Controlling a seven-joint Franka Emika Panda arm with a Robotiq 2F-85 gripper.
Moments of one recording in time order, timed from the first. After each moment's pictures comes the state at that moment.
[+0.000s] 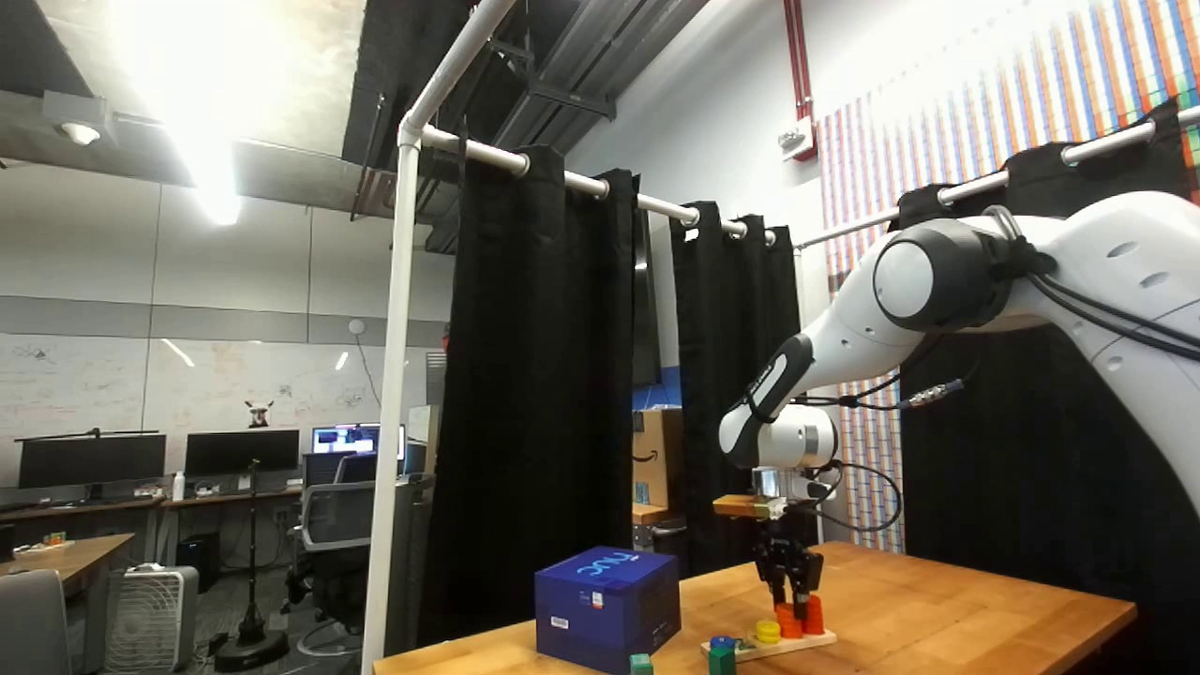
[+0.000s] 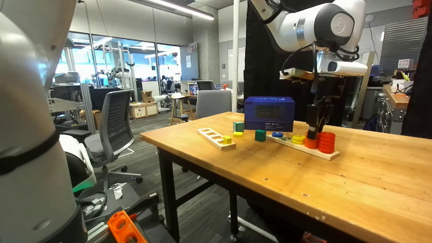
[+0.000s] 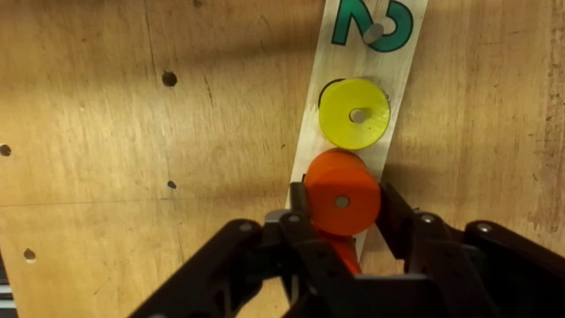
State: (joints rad) arm -0.08 0.43 -0.15 -1.78 0.14 2.09 1.24
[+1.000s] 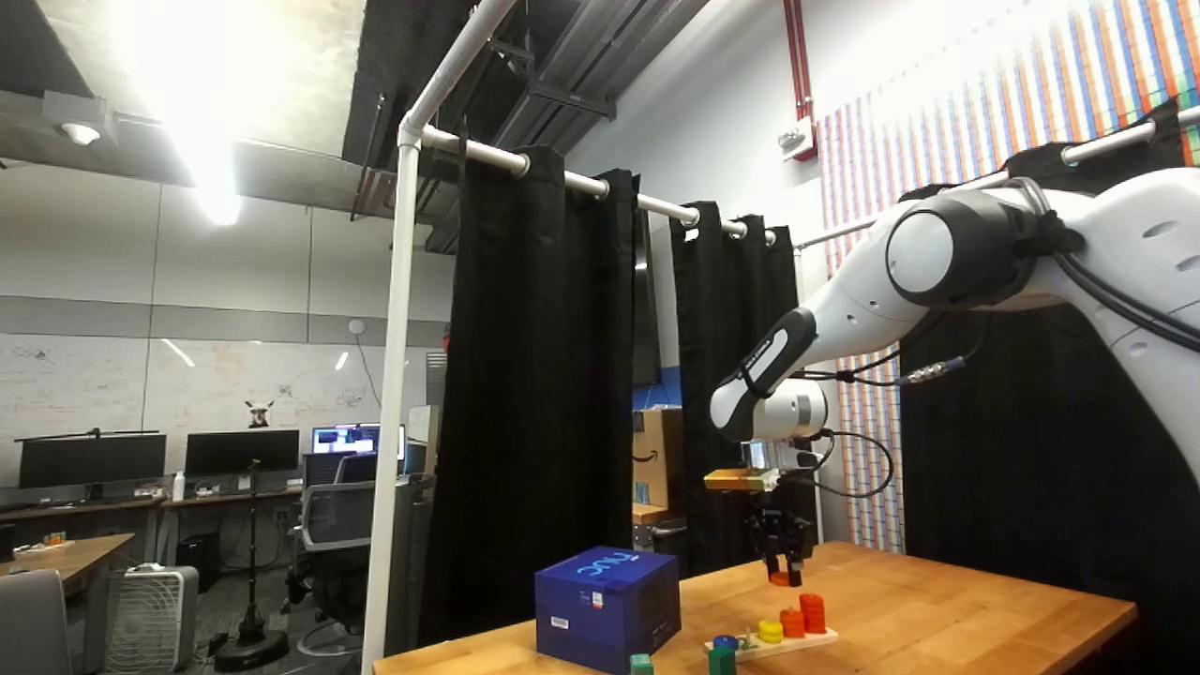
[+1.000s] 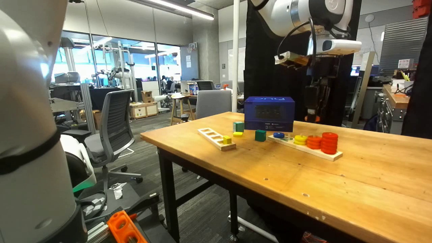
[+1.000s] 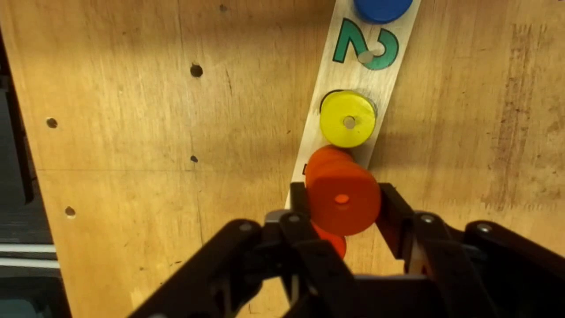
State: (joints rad) arm -0.05 0.35 -0.15 -1.77 0.04 2.03 1.27
